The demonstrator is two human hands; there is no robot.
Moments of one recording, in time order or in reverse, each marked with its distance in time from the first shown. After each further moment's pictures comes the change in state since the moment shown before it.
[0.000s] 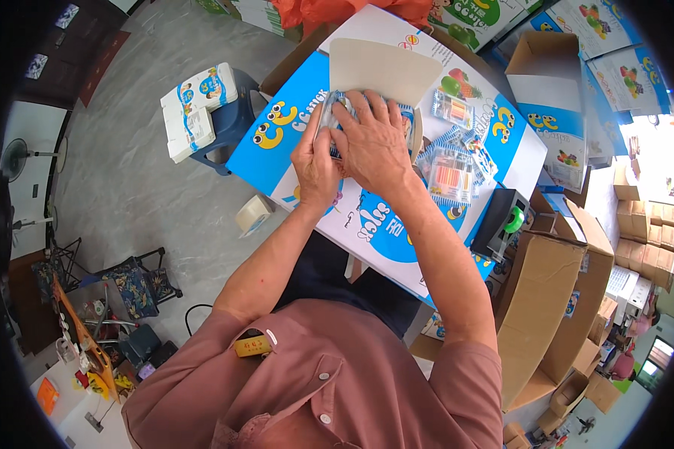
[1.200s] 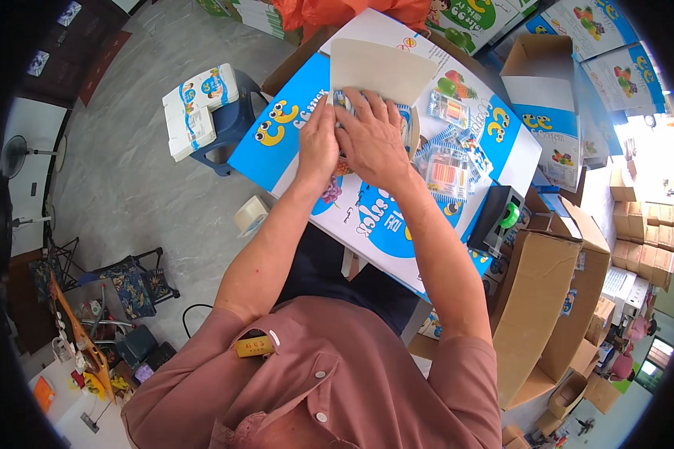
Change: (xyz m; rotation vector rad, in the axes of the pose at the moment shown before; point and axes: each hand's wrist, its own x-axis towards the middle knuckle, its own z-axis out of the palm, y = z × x) left_hand 0.025 0.024 0.006 -0.201 -0.141 -0.270; right_hand 0.000 0.007 -0.003 0.139 0.047 -0.012
